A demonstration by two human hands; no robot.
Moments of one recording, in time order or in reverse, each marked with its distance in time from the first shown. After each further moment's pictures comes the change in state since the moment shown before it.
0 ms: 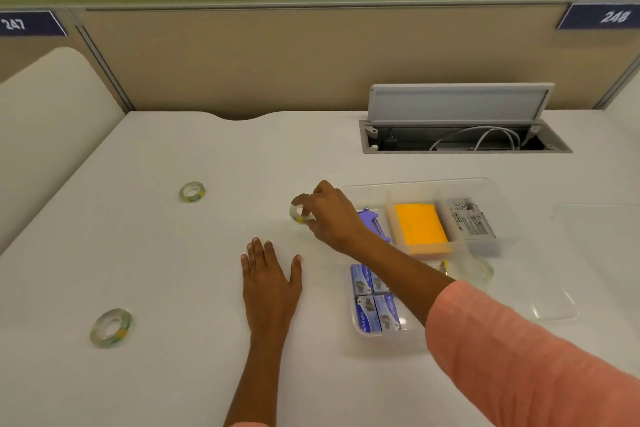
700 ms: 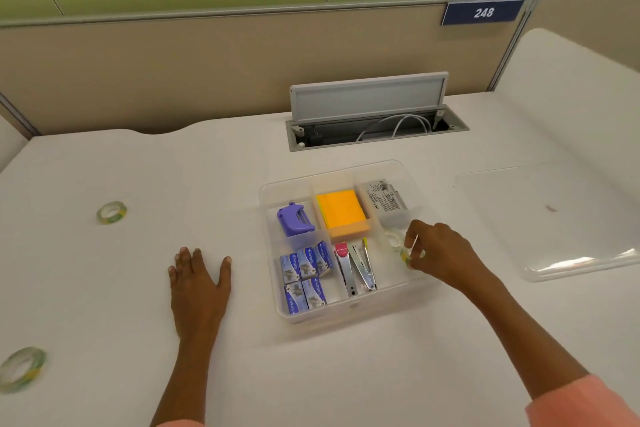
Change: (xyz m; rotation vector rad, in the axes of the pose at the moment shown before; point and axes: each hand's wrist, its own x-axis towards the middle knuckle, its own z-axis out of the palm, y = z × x) left_hand -0.007 0.005 -0.005 0.012 0.025 0.043; right_hand -0.222 0.121 -0.092 0.005 -0.051 0.701
